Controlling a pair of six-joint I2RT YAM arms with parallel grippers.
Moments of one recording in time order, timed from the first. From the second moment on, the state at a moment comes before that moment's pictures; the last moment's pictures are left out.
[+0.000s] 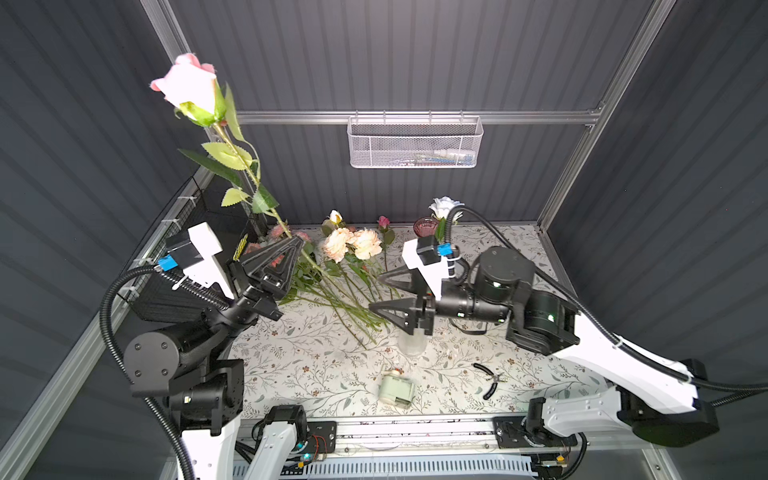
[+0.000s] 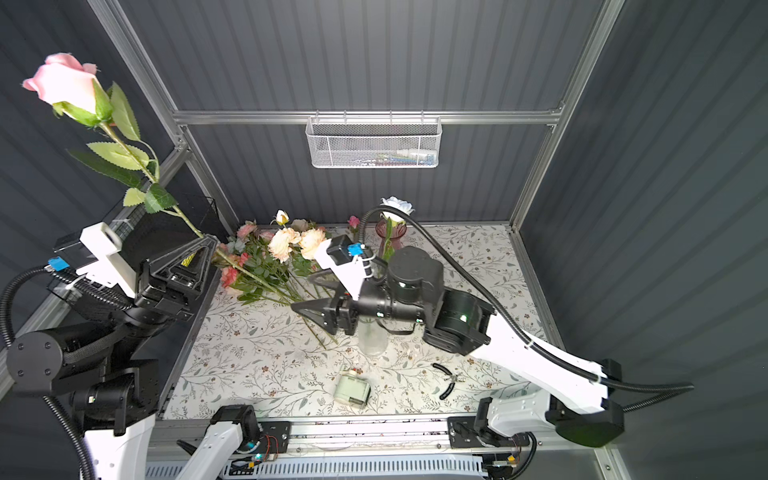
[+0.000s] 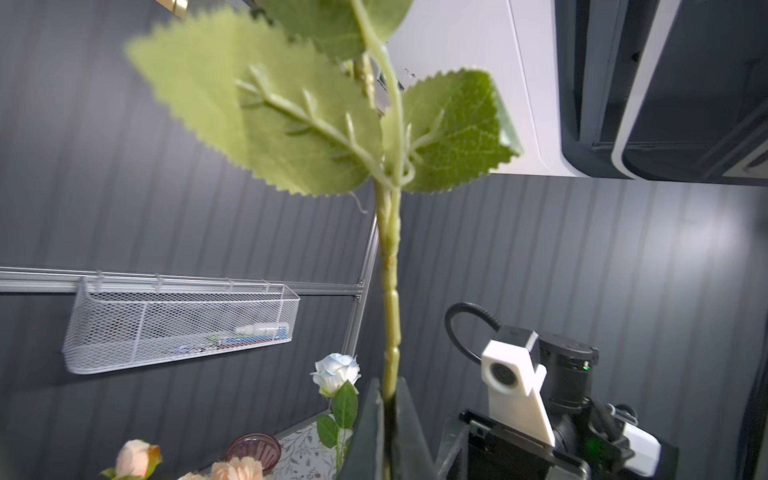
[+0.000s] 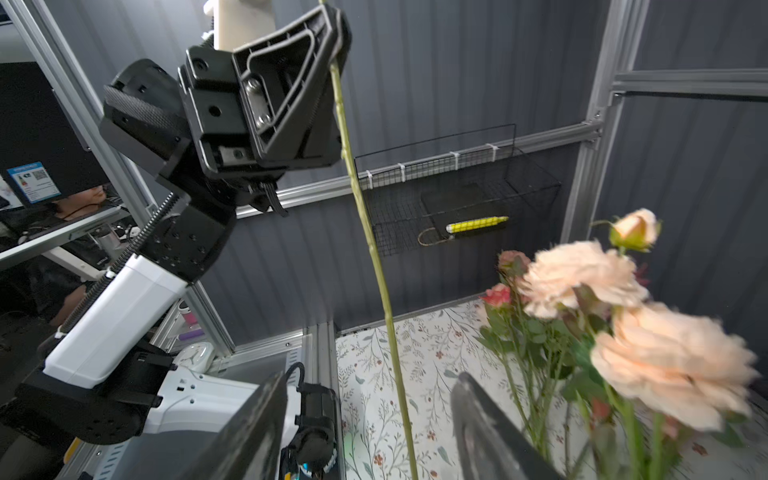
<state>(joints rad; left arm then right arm) -0.02 0.70 1.23 0.16 0.80 -0.79 1.15 1.33 1.61 -0.31 -0.30 0.13</state>
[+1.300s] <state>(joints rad) -0.02 0.49 0.99 0.04 0.52 -0.76 1.15 0.99 1.11 0.07 -0.05 0.01</state>
